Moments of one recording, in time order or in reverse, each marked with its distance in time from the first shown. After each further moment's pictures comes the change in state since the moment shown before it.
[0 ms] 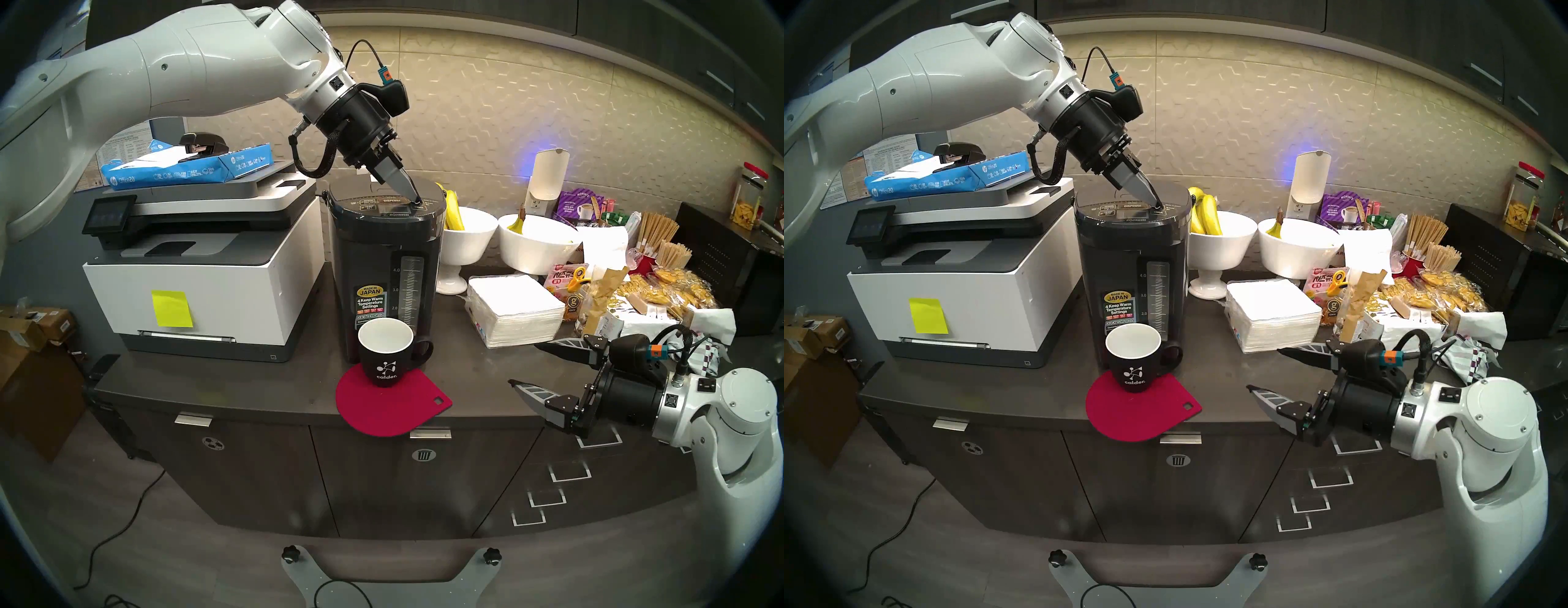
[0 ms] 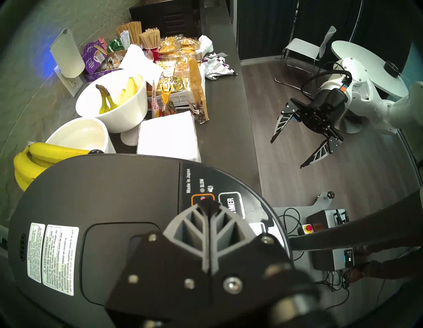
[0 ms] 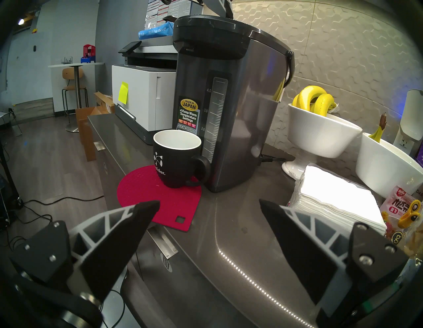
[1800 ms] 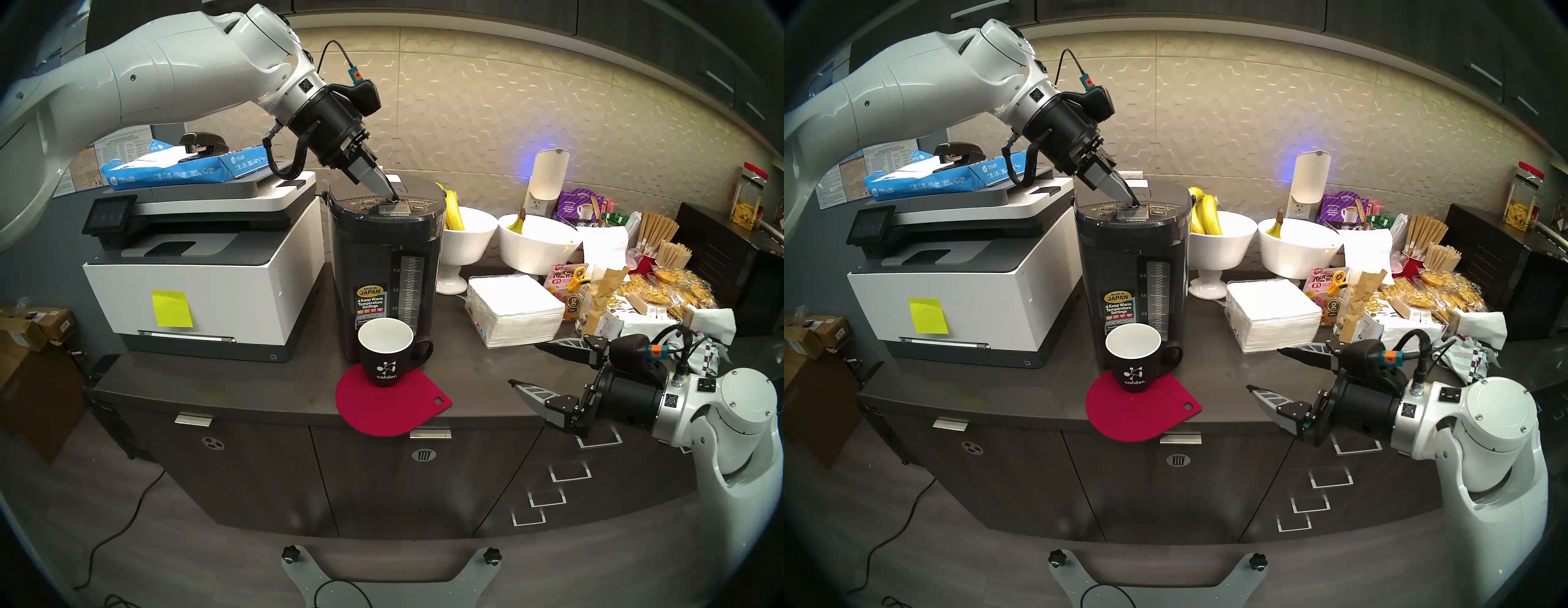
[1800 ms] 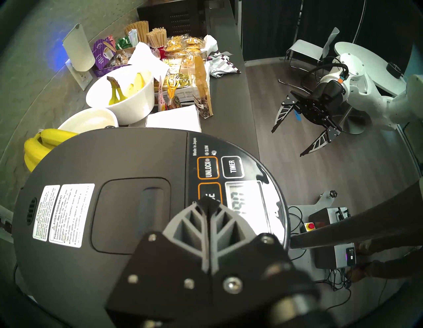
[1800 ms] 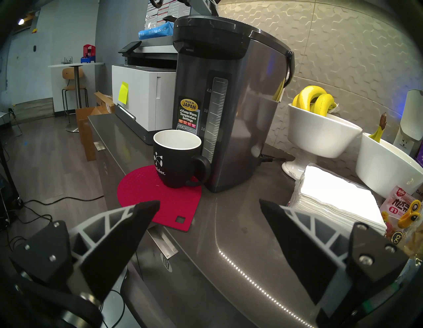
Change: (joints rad) left arm -0.005 0.079 0.008 -0.032 0.020 -0.027 -0.011; right arm 0.000 0.000 0.000 0.000 0.000 0.000 0.000
